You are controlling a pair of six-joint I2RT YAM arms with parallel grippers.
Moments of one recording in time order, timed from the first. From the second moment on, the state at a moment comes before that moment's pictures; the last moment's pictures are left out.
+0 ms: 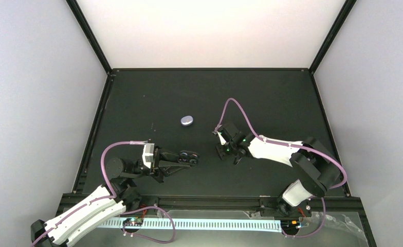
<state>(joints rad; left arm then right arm) -0.81 0.39 0.24 0.57 0.61 -0.46 0.80 1.55 0.78 -0.28 -0.05 0.30</state>
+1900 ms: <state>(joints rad) -0.81 0.43 0.24 0.59 0.66 -0.46 1.23 1.12 1.51 -0.82 -0.29 -0.06</state>
